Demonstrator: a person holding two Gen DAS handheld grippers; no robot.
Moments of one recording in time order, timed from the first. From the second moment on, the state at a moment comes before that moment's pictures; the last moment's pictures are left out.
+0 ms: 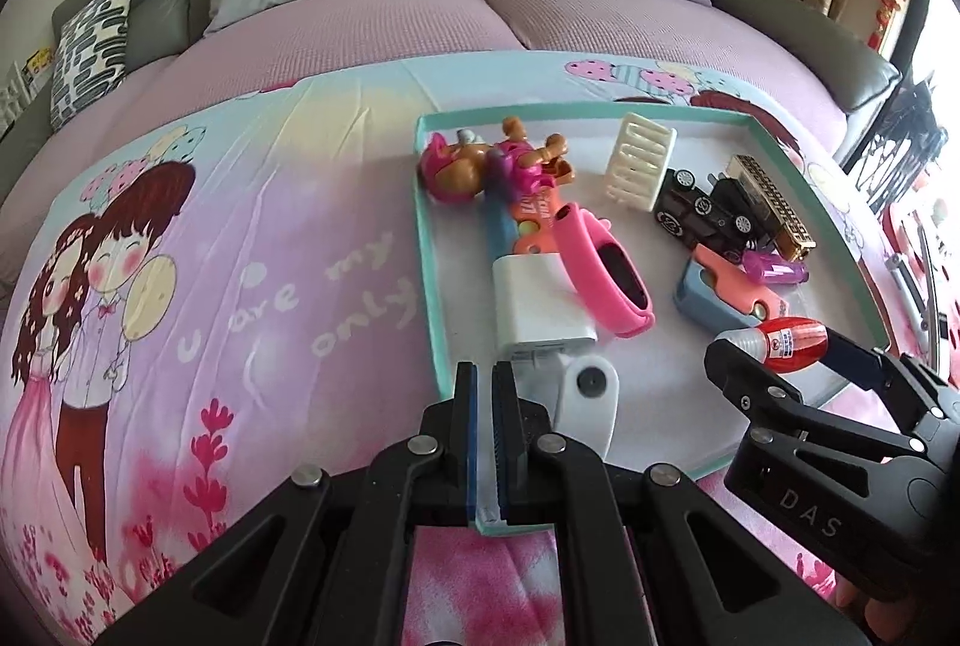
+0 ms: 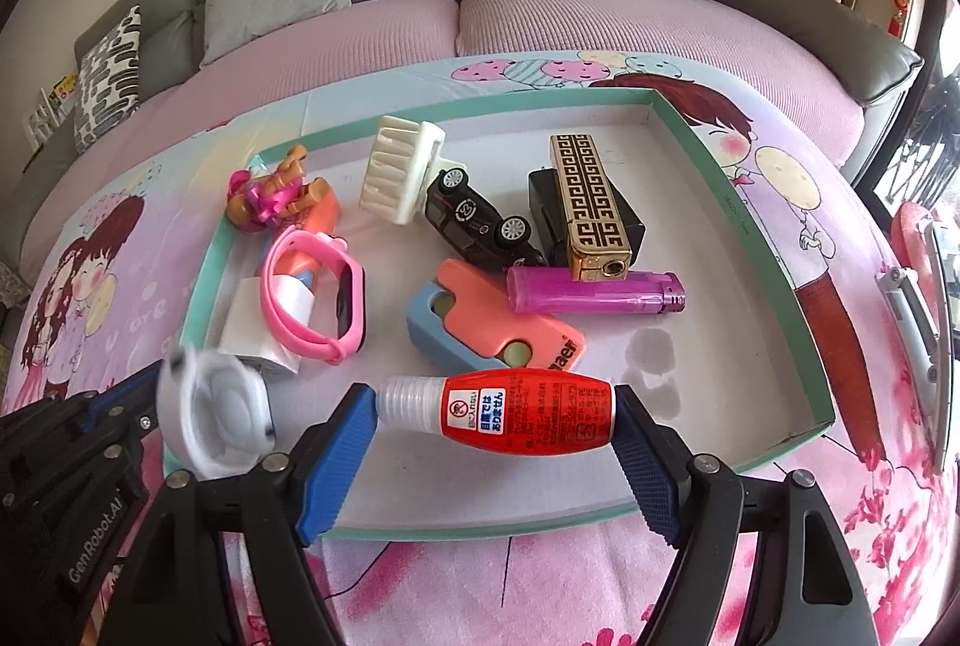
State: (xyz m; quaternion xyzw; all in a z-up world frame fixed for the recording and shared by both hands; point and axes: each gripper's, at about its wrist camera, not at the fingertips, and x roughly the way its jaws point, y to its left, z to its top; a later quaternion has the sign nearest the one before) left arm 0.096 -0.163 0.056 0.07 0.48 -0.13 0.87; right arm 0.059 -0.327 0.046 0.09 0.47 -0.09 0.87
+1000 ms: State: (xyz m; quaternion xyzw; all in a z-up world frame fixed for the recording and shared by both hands) left arm 0.091 -0.087 0.087 0.02 0.46 0.00 0.89; right arm 0.039 -0.327 0.046 0.09 0.44 -0.10 0.89
